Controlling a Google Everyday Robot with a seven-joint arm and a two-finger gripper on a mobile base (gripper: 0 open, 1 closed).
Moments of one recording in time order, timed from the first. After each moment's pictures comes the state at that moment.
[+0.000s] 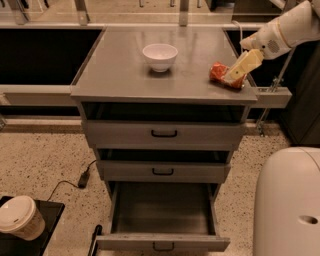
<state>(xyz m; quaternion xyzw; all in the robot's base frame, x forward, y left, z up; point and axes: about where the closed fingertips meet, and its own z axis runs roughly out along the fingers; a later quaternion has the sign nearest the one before) 0.724 -0.244 0.924 -0.49 0.78 0.14 0.37</state>
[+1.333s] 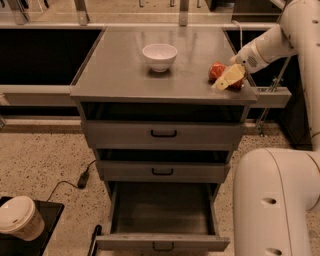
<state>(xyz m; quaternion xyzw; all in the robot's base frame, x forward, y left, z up) 0.764 -0.235 0.853 -0.46 0.81 0.15 0.33</state>
